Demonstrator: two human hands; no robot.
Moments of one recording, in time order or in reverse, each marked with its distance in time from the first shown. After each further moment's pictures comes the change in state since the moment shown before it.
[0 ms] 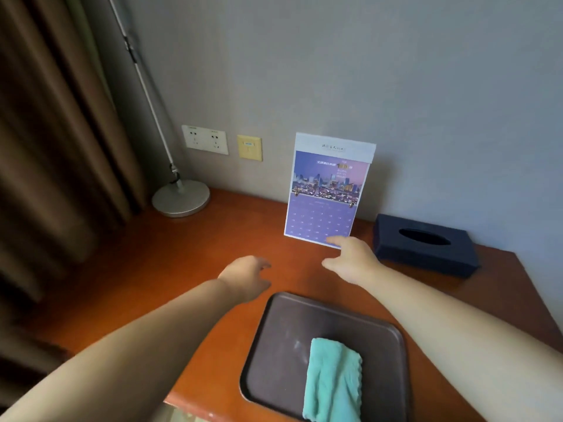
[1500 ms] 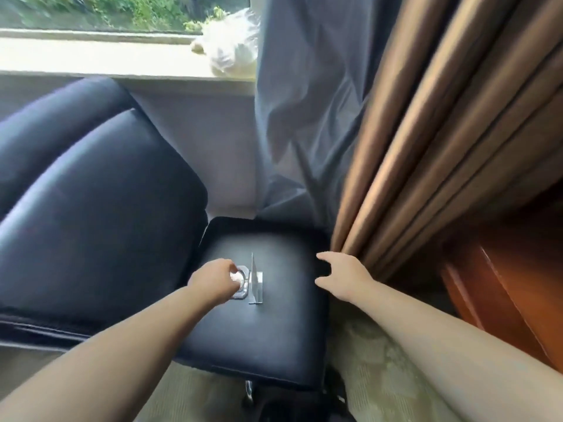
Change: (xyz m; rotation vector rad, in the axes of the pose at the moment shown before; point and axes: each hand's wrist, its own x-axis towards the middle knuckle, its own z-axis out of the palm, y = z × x) left_hand -0.659 -0.468 0.118 -0.416 0.342 -1.307; right_hand -0.382 -0.463 0.465 -0.469 -0.832 -0.926
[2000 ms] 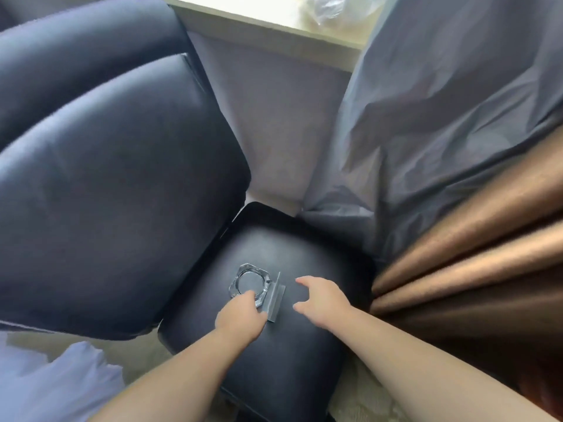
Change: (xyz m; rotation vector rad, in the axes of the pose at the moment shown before) left_hand 0.080 0.001 0.087 -0.292 -0.109 -0.418; right_hand 0.155 -0.050 0.068 -0.161 -0.330 -0.164
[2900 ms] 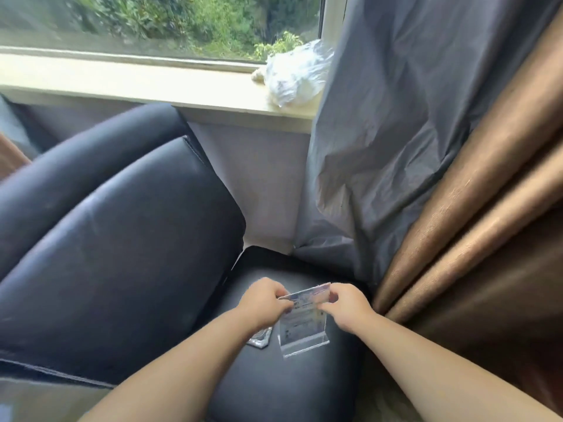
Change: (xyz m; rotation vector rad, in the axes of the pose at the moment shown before) left_hand -0.049 0.058 -0.098 -0.190 0.010 0.404; right_hand -0.043 0.012 -0.043 0.307 0.275 0.068
